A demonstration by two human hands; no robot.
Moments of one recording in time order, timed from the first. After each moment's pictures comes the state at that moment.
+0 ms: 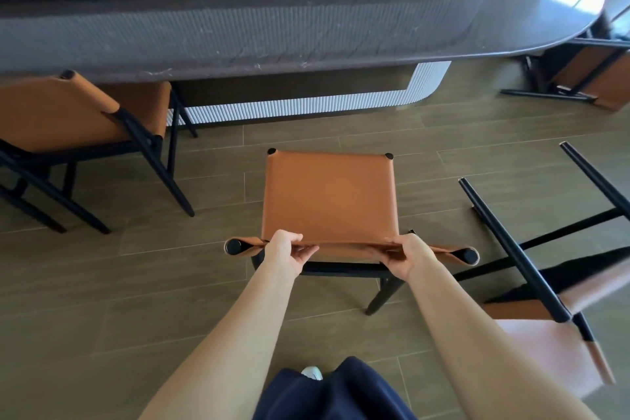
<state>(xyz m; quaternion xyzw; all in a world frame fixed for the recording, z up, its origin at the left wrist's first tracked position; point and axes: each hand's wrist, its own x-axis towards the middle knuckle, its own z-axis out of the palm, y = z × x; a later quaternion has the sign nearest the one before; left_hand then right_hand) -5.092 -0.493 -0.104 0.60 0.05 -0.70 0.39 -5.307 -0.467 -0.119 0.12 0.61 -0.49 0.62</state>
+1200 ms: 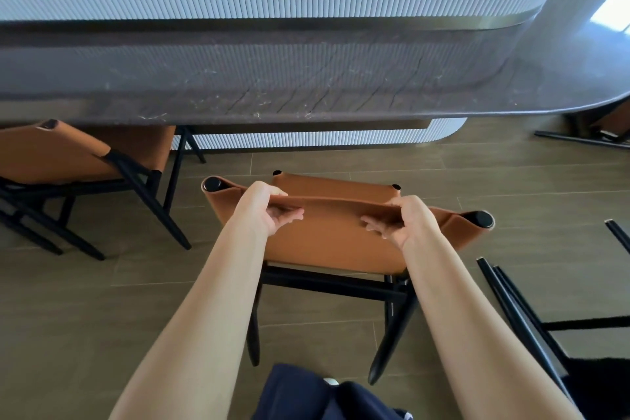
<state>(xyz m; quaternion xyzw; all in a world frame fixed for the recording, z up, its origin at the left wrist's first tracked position) -5.125 -0.719 -0.004 0.62 -0.04 -0.69 0.37 -5.346 -0.705 -0.015 0.06 0.61 -0.45 0.65</state>
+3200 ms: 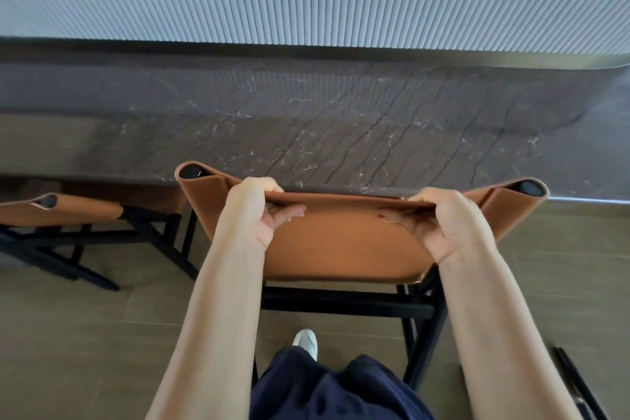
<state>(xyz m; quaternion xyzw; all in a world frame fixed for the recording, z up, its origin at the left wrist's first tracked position) -5.037 -0.950 0.054 0.64 -0.06 -0.62 0.45 -5.255 -0.948 0.039 -0.04 0.57 -0.51 0.64</state>
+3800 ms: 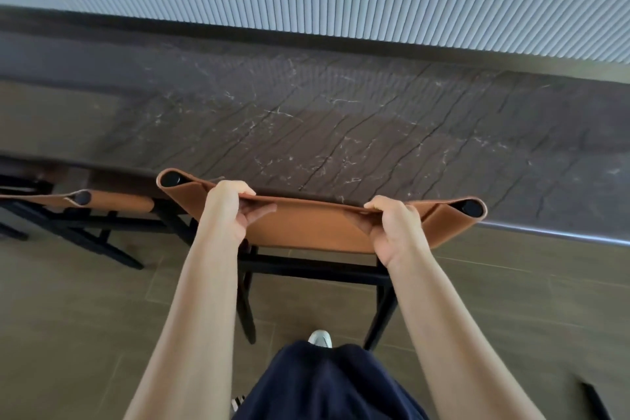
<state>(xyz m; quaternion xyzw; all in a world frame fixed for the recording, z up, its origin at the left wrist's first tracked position) -4.921 -1.012 0.005 0.67 0.05 -0.54 0.50 -5.126 -1.020 -0.021 -0.08 0.56 -0.46 0.68</state>
